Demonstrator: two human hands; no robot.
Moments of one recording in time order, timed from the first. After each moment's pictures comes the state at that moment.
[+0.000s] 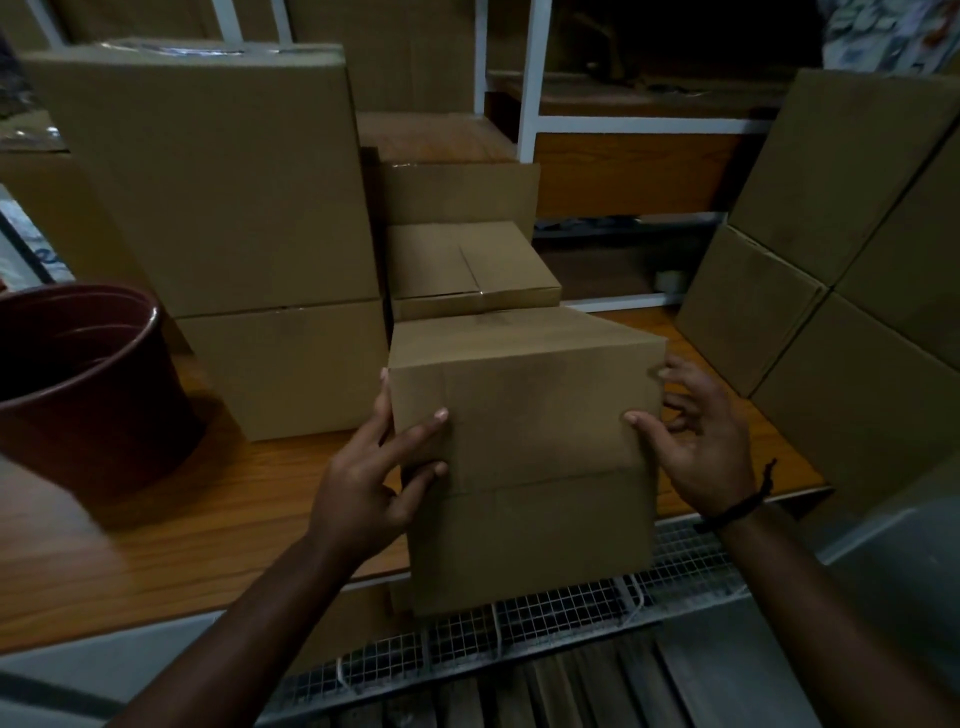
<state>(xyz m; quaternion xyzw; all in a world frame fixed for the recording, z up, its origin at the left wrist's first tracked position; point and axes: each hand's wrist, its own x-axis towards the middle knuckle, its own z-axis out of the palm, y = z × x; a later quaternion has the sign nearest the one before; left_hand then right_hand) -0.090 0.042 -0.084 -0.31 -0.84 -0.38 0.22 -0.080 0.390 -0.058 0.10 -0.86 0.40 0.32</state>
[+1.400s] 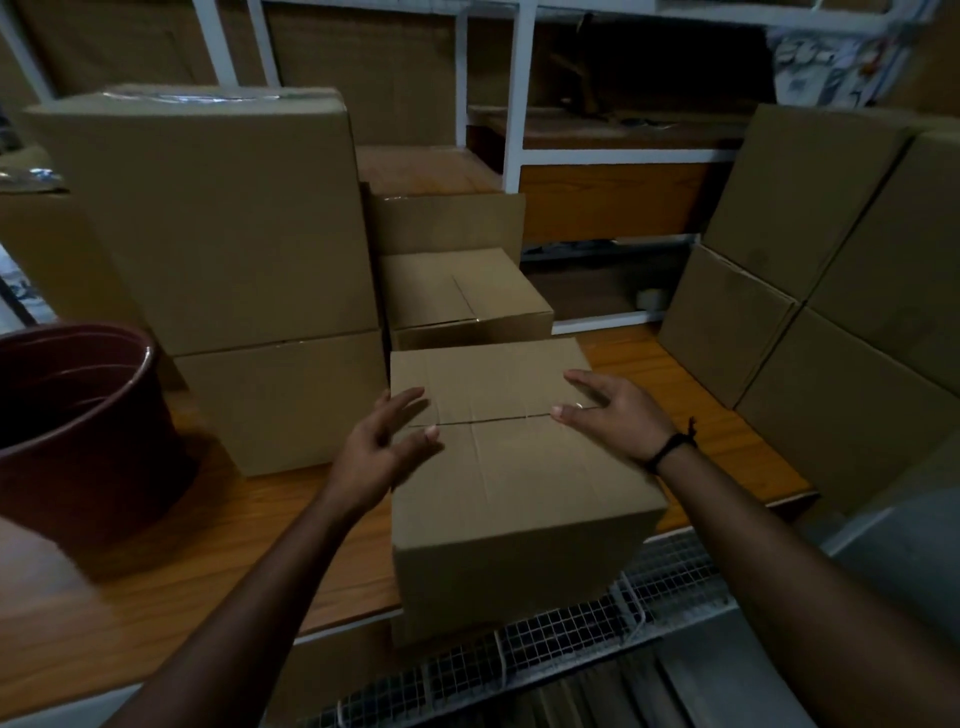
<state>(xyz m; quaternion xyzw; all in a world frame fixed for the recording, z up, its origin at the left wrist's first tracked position) -0.150 0.034 -0.069 -0.14 -0.77 -0.62 -0.07 -0.132 0.343 -0.028 -0.05 -0.91 0.42 0.01</state>
